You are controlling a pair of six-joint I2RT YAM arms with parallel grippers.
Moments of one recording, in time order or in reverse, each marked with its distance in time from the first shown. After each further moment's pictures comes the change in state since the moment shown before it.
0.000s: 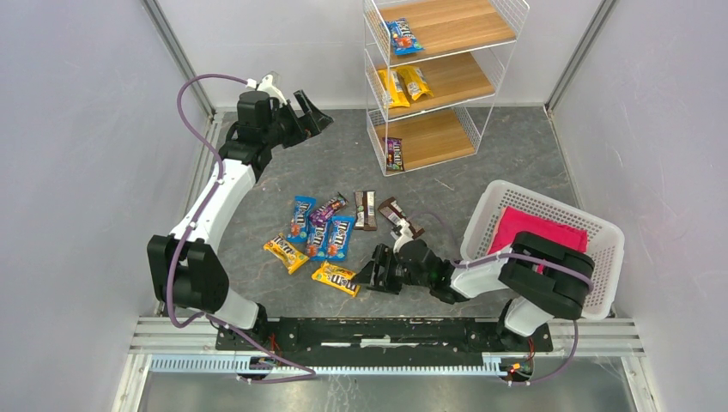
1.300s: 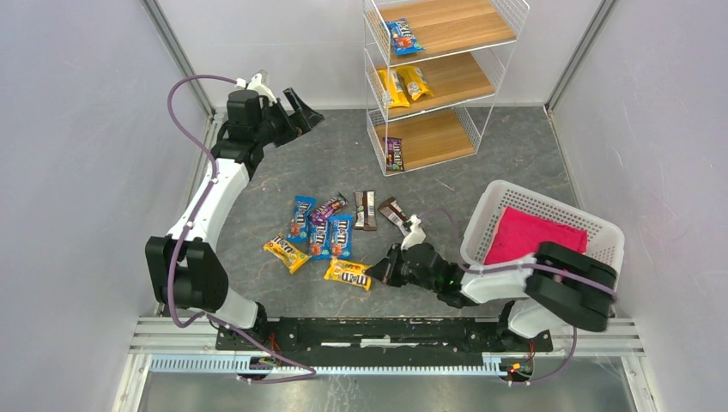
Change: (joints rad) left arm 0.060 0.000 0.002 0.002 0.036 -0.001; right arm 0.040 -0.058 -0.034 0.003 0.236 -0.031
